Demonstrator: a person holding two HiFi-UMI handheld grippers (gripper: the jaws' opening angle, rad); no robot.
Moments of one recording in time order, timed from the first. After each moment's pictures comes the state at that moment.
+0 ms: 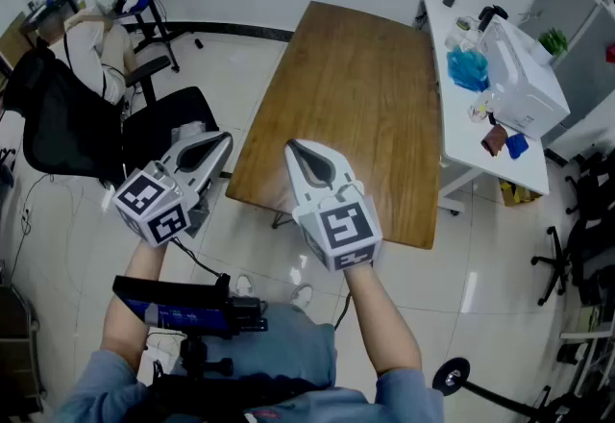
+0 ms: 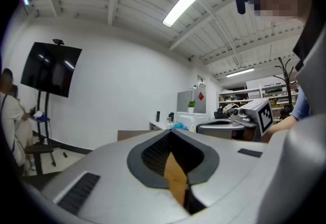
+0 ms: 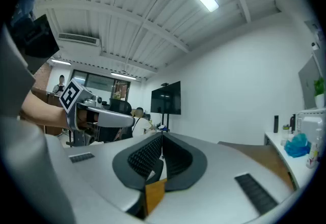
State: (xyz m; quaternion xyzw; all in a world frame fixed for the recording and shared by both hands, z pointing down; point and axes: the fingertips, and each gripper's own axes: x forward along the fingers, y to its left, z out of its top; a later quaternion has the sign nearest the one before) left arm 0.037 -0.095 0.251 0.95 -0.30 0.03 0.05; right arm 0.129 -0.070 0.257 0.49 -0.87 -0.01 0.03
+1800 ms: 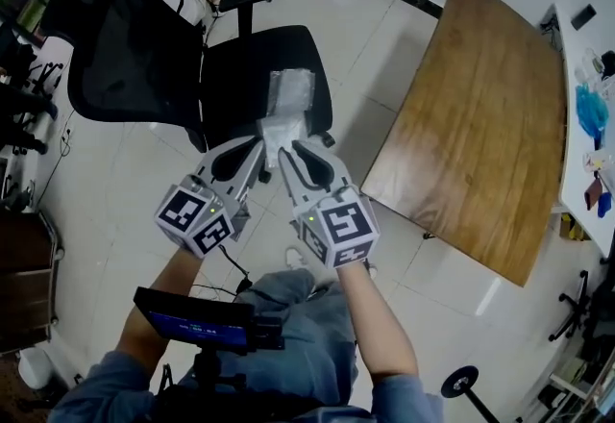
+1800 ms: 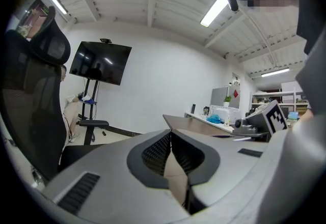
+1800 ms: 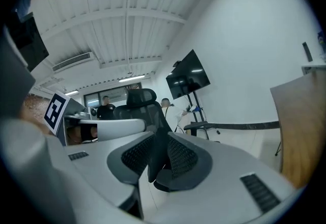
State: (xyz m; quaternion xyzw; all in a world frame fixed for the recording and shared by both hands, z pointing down) left arm -0.226 -0.182 0.381 0.90 -0.42 0.03 0.12; right arm -0.178 -0.177 0.399 0.41 -0.90 0.16 -0.02
